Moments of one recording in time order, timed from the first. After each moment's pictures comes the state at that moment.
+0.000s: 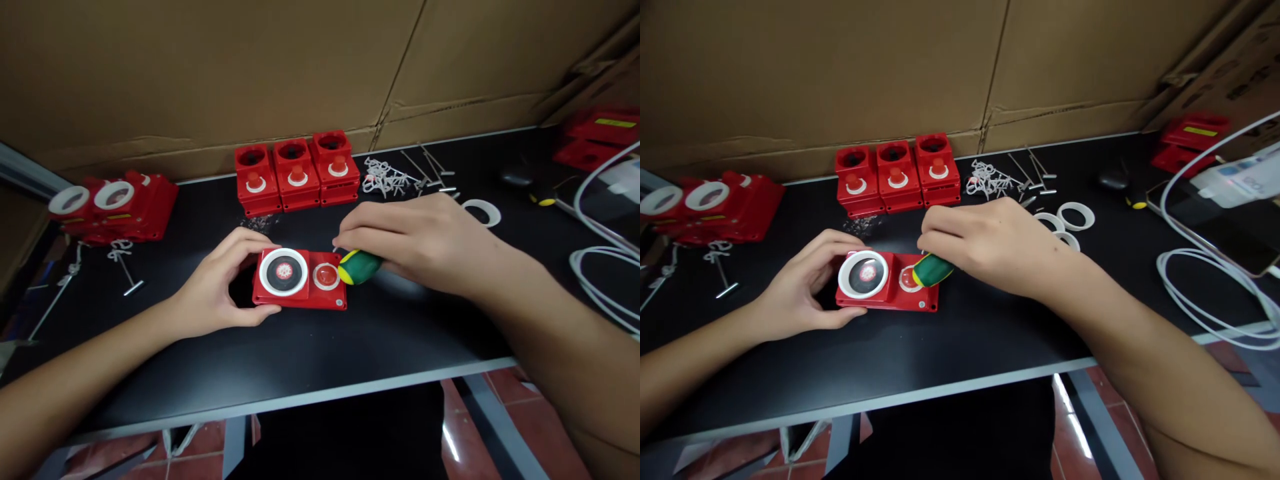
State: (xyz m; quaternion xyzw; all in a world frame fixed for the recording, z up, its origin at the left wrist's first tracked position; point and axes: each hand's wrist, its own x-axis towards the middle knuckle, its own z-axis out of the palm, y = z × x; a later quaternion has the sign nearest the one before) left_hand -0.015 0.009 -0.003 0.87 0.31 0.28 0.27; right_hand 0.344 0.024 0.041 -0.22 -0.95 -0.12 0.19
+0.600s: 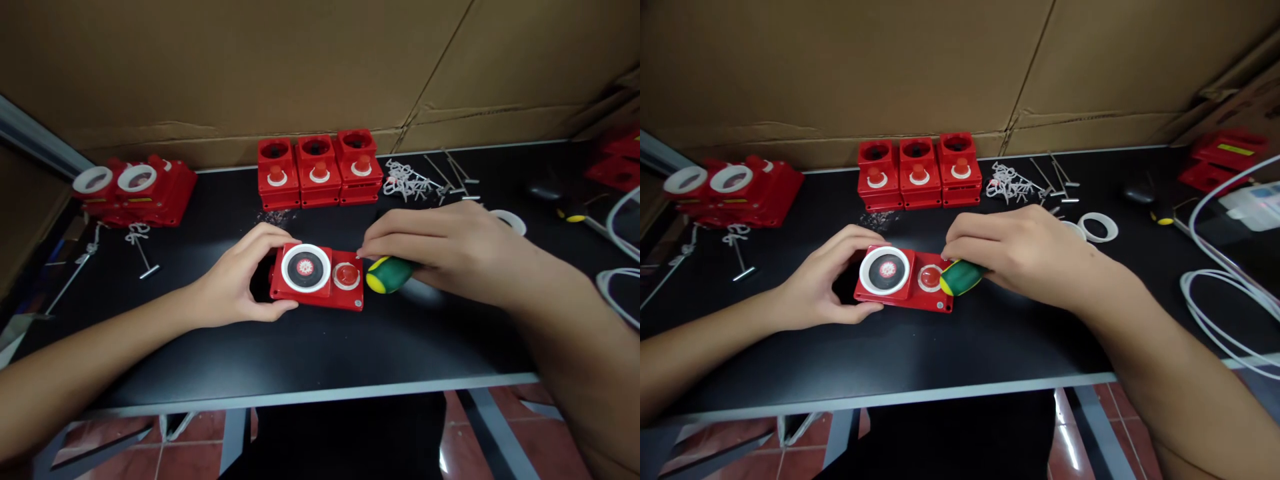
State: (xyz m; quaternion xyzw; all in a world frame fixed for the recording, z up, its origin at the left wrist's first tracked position) left_hand -0.013 0.008 -0.008 0.88 0.29 0.28 0.24; right_hand 0.350 0.025 0.048 -0.21 -0.96 -0.01 0.20
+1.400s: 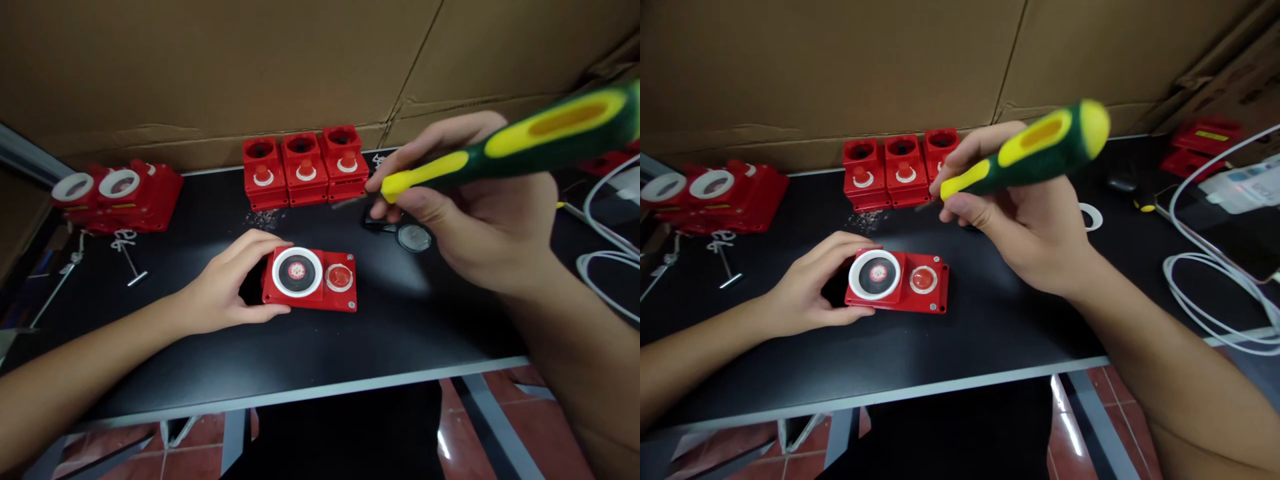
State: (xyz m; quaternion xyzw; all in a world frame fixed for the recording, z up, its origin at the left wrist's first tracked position) left_hand -0.016 0.009 -0.007 0.91 0.25 0.26 0.18; right_hand 0.326 0.020 0.042 -0.29 -0.72 0.32 0.54
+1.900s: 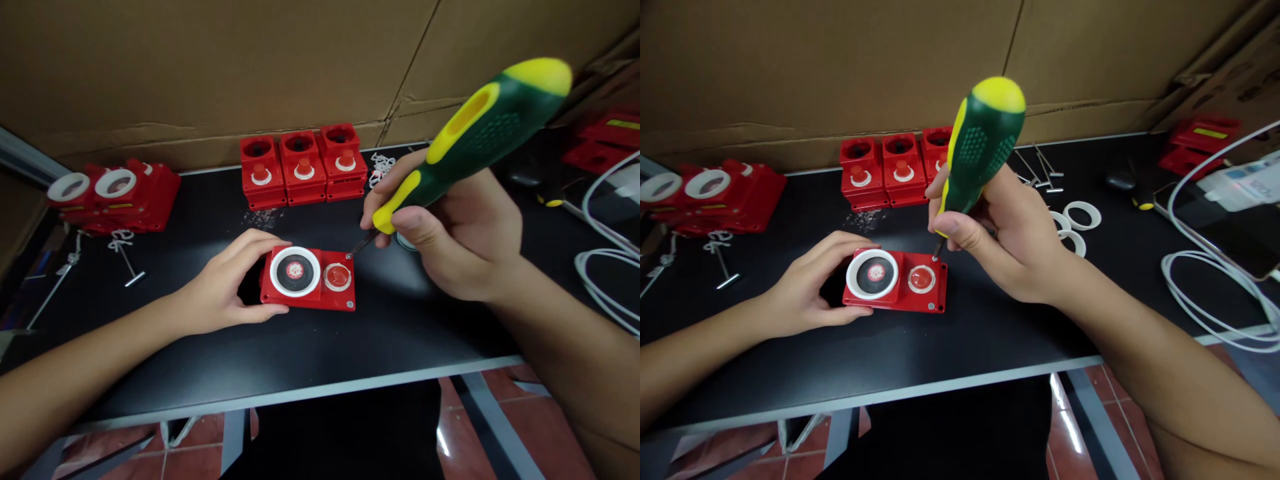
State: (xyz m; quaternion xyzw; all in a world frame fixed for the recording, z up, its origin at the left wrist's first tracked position) left_hand -0.016 0.009 -0.007 0.91 0.25 0.26 0.19; right_hand 0.320 0.011 0.036 -0.28 -0.74 0.35 0.50
